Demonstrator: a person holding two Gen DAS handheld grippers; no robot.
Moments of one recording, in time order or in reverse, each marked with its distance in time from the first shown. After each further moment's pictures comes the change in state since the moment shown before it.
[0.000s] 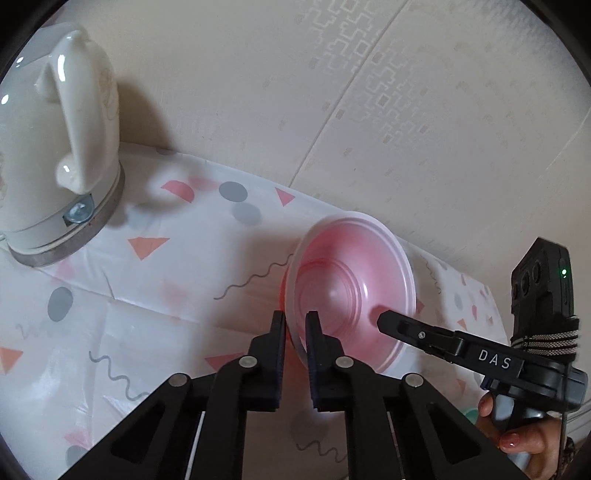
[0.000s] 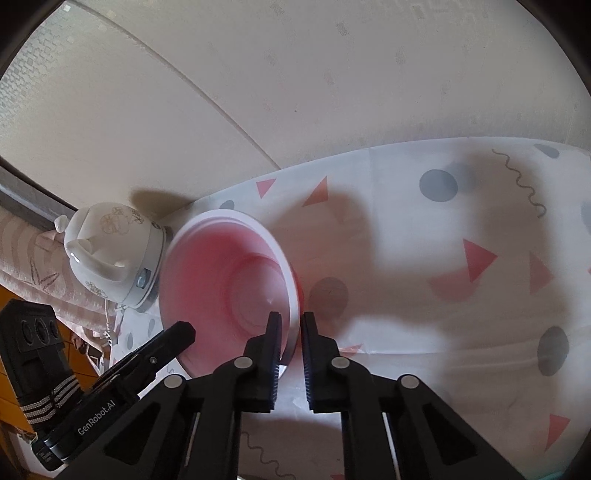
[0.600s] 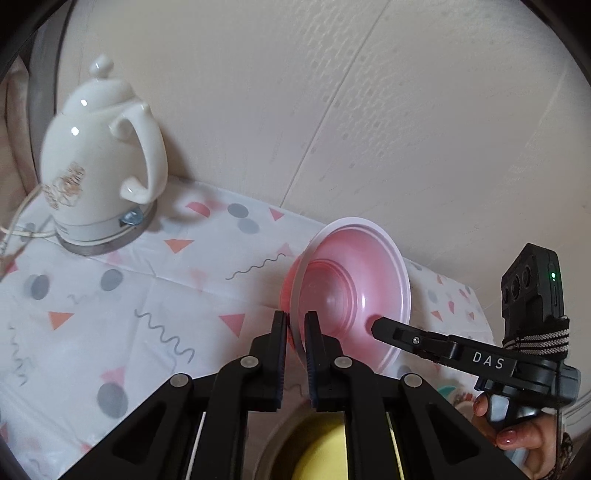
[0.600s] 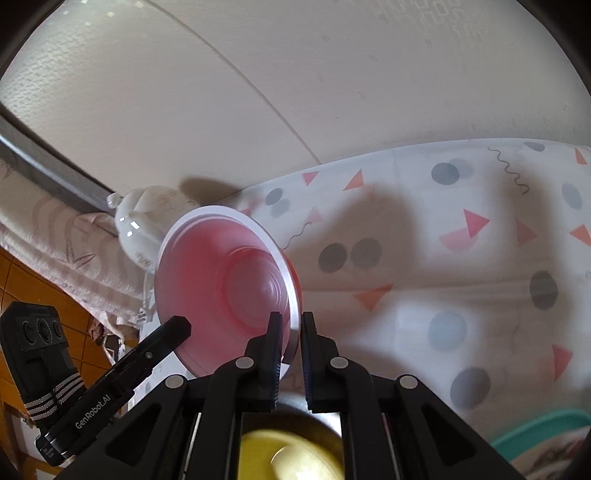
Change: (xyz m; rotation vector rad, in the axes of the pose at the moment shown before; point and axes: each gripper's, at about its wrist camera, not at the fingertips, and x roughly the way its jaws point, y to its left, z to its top) left arm -0.086 -0.021 -0.042 0.042 -0.122 0.014; right arm -0.050 0.027 -0.044 -0.048 -0.036 0.084
